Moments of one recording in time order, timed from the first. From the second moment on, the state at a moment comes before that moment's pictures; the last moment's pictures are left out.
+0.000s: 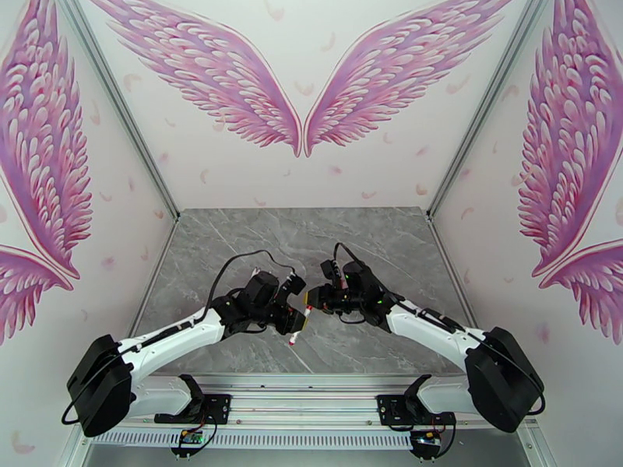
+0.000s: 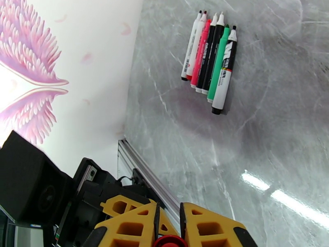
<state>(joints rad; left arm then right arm) -0.79 1.27 0.77 -0.24 0.47 -0.39 0.59 1.34 0.74 0.02 -0.63 0.92</state>
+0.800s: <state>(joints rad) -0.71 1.22 0.66 0.11 0.75 -0.61 0.54 1.21 0.74 0.11 -0.71 0.99</state>
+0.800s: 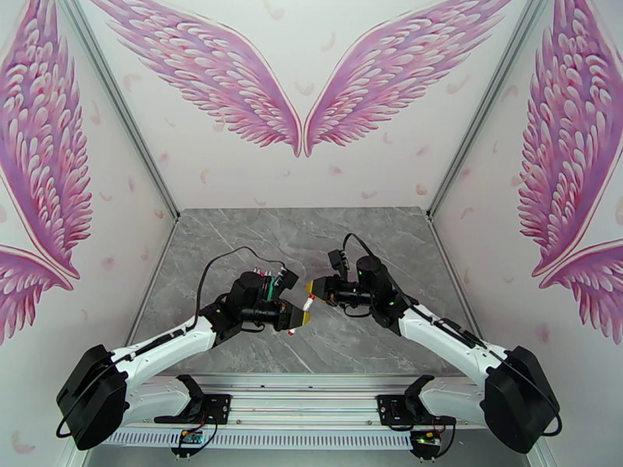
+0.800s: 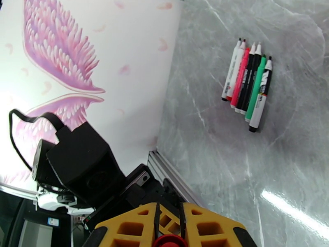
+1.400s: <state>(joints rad) -0.79 1.25 0.77 0.03 0.66 -0.49 0.49 1.10 0.83 -0.18 -0.69 0.88</state>
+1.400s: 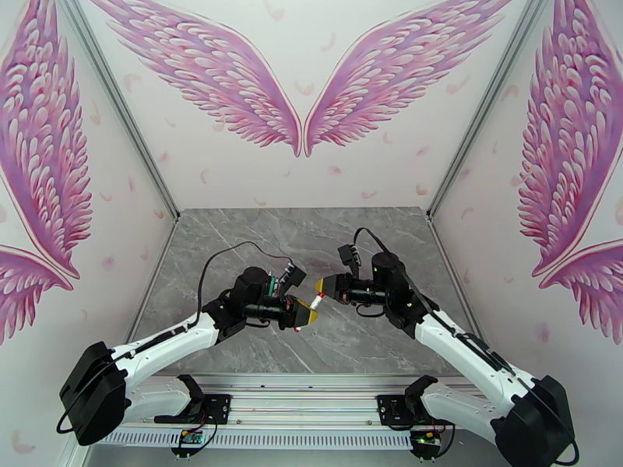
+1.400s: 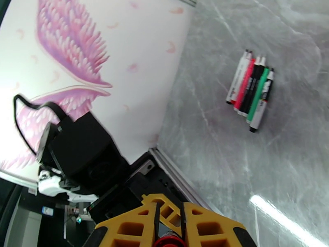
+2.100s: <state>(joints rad) -1.04 1.32 0.91 -0.34 0.19 -0.36 0.25 1.13 0.87 -0.40 -0.53 0.86</state>
